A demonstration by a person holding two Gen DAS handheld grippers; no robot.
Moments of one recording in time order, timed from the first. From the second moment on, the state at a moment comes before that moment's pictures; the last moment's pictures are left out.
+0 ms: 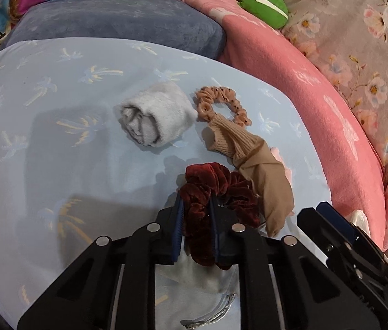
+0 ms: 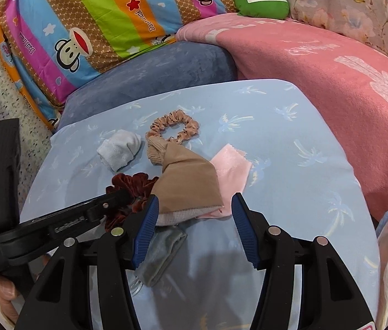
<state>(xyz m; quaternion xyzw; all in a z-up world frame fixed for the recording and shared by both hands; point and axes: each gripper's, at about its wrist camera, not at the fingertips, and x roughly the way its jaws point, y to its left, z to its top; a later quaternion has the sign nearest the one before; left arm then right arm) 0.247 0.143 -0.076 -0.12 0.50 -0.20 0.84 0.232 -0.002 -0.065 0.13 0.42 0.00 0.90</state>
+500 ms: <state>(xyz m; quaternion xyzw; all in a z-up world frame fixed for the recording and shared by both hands) 0.254 0.155 -0.074 -0.12 0.49 -0.18 0.84 0.251 0.016 -0.099 0.10 0.45 -0.01 0.89</state>
